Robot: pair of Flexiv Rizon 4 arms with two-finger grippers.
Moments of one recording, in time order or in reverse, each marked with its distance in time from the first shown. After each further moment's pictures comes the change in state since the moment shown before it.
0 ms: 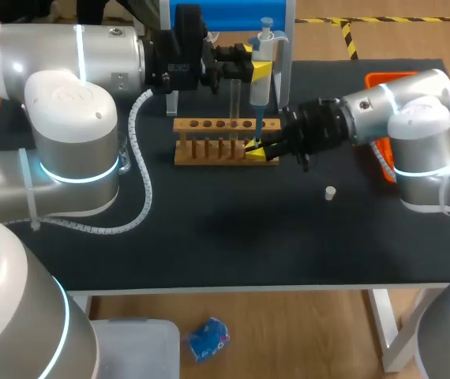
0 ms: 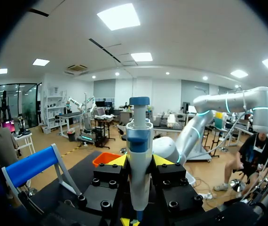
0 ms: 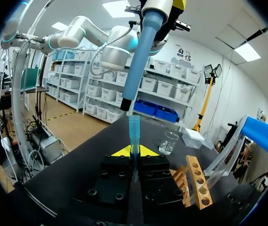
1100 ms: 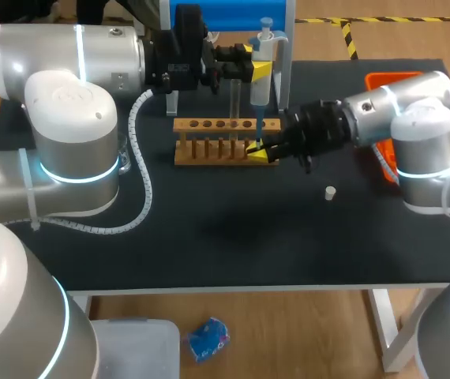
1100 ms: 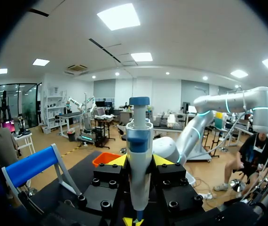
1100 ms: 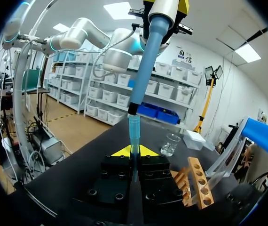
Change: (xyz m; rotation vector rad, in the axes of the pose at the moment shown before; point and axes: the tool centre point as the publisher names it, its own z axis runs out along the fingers) left arm 0.000 0.000 0.000 0.000 0.000 0.000; right arm 0.005 0.004 -0.002 -0.017 0.006 -0.003
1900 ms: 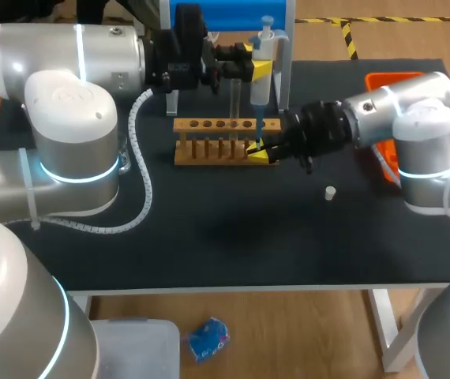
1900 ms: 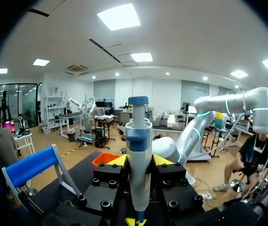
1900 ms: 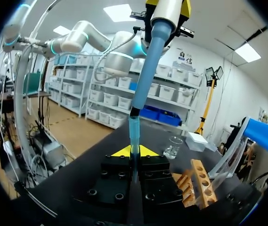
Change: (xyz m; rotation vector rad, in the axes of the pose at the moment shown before) left arm 0.000 -0.002 0.000 0.002 0.000 0.000; right arm 0.008 0.010 0.001 -0.045 0.012 0.058
